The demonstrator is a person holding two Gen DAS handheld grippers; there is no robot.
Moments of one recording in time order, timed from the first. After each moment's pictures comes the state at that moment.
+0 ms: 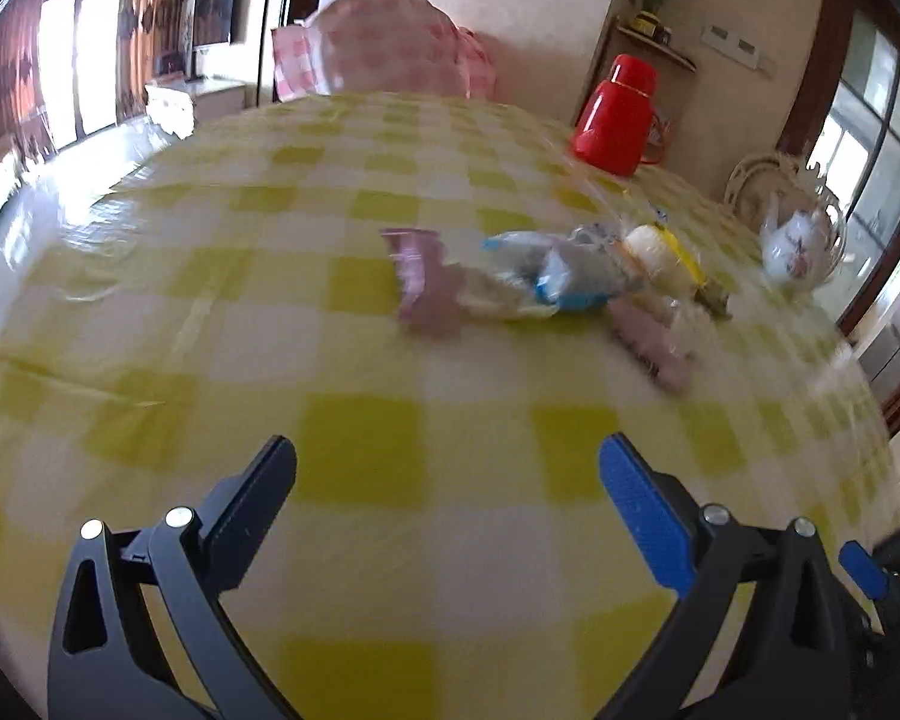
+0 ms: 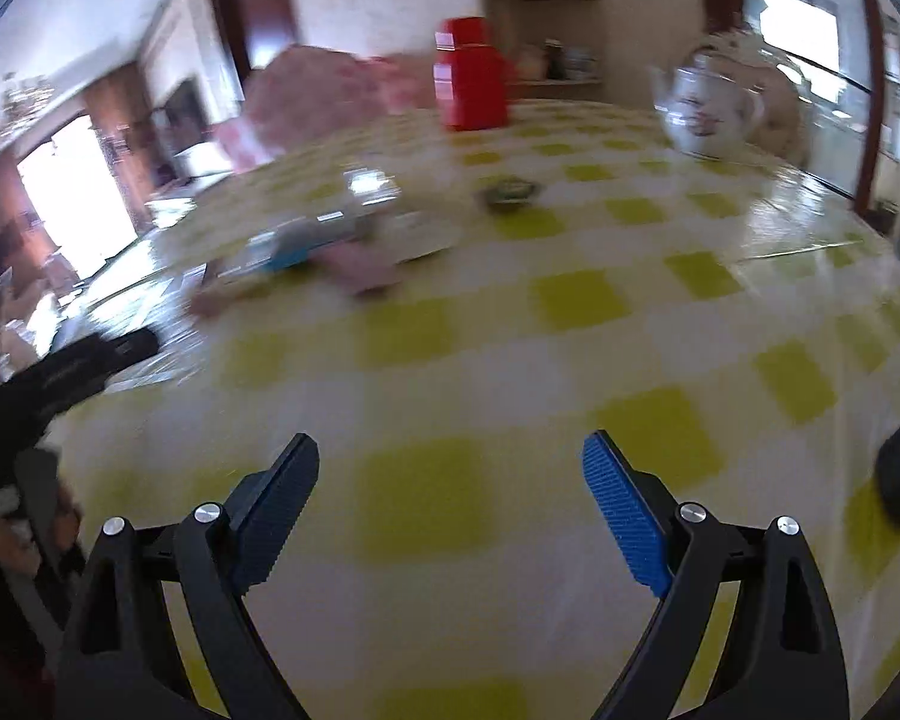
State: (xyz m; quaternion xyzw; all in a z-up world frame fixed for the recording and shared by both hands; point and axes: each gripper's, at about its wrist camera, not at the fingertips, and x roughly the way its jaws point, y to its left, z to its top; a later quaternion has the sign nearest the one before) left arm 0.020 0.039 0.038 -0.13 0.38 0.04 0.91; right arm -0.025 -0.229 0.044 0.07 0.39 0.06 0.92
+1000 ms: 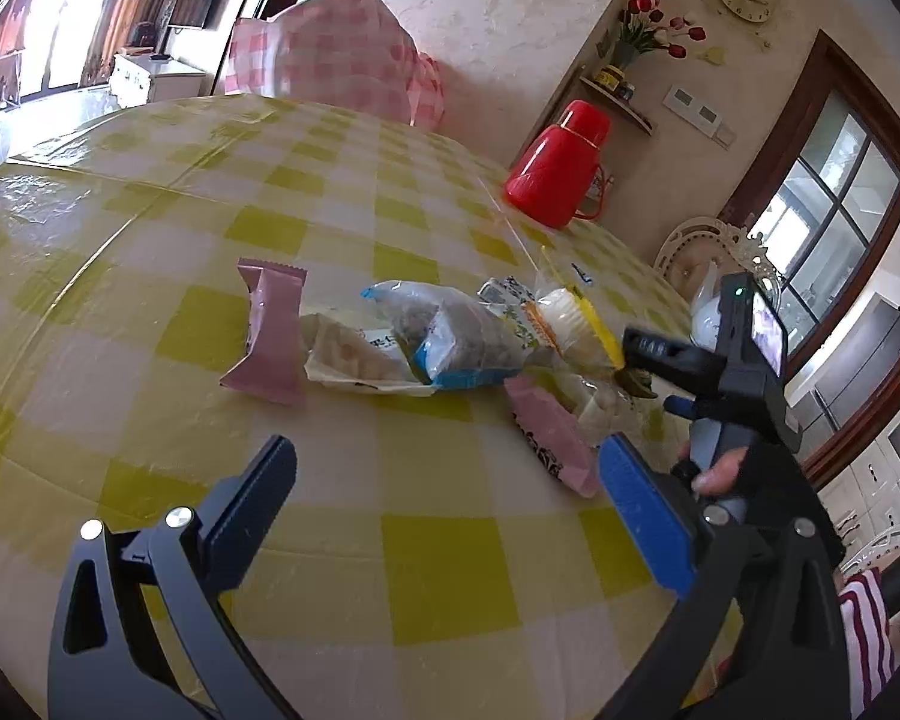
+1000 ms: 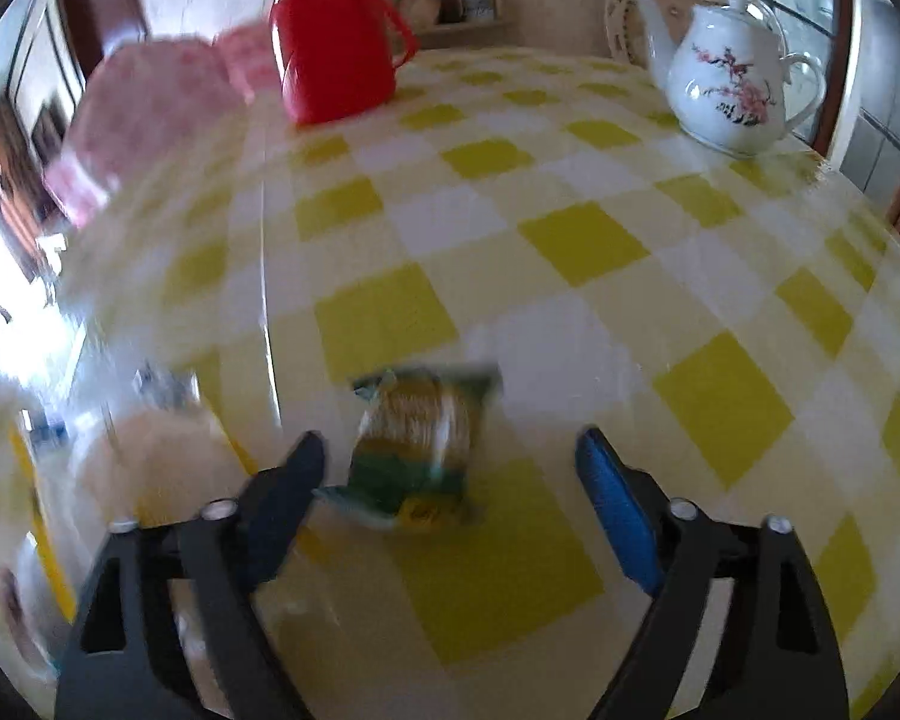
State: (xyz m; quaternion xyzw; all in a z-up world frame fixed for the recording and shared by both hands) left arm 0.069 0.020 0.031 -0.22 0.32 -0.04 0.92; right arm 0.256 -0.239 0.012 0.08 0.45 -0.06 0.89
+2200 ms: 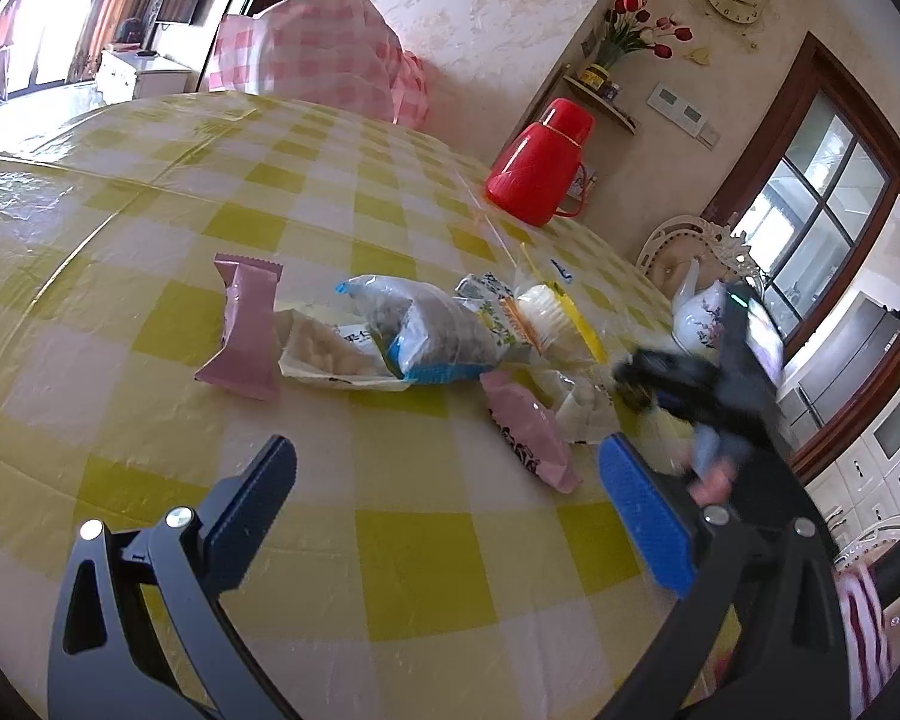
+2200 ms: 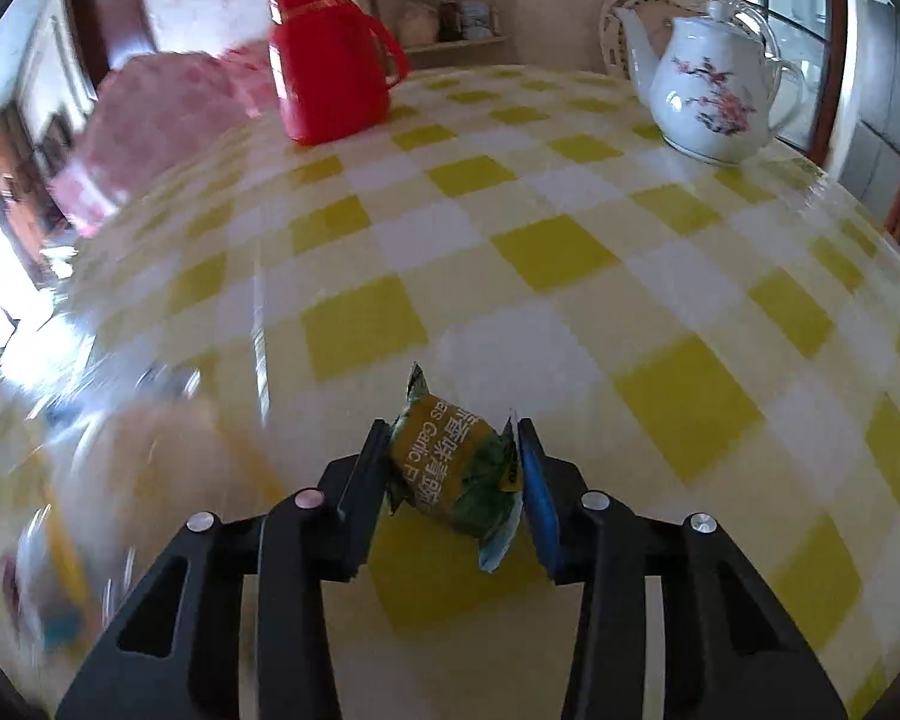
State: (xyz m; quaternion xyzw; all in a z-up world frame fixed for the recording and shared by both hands) left arm 0.069 0.015 0.031 -0.22 0.32 -0.06 0.92; right arm 0.228 -0.263 0.016 0.11 0.42 -0.04 0.90
